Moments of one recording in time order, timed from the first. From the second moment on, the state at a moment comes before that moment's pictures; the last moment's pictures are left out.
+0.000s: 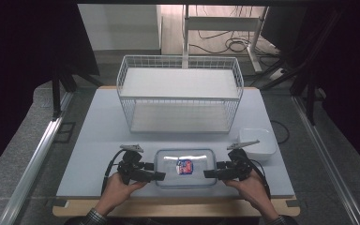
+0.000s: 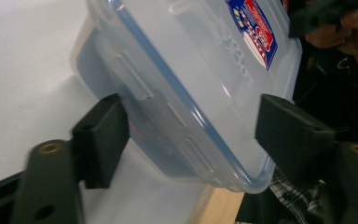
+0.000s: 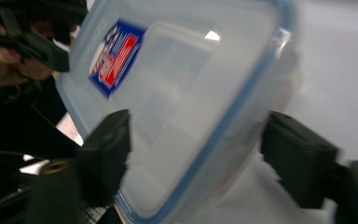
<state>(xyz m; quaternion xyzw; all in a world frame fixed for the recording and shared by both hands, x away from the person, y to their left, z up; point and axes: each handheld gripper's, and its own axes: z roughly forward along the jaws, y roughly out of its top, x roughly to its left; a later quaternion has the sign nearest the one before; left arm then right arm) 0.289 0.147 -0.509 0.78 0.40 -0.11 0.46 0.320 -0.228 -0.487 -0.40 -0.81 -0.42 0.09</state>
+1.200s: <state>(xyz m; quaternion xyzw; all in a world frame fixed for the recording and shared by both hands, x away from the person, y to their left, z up) 0.280 0.163 -0.477 0.75 0.42 -0.04 0.52 0.304 -0.227 -0.455 -0.39 -0.77 -0.49 0.02</state>
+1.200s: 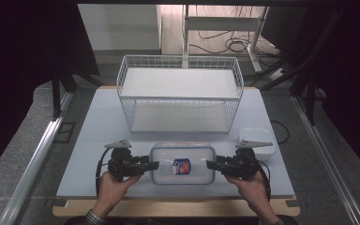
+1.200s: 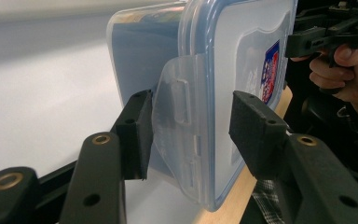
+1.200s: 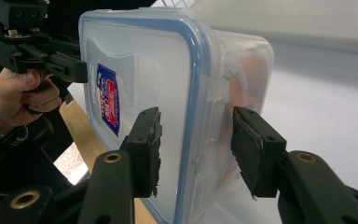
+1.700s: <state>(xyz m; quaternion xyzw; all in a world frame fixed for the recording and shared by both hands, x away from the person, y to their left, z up) 0.298 0.172 -0.432 0.75 0.40 0.00 0.53 0.324 -0.218 -0.415 -0.37 -0.77 -0.52 0.00</state>
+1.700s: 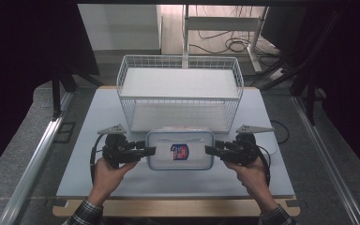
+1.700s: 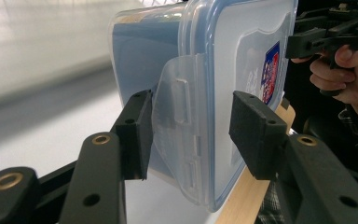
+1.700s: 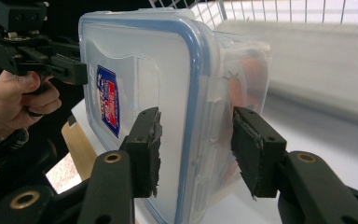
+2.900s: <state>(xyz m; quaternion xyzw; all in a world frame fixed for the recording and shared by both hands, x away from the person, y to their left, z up) 0.373 0.190 -0.322 0.73 0.38 0.04 0.57 0.398 -0.201 -0.306 -0.34 -0.75 -0.56 -0.05</state>
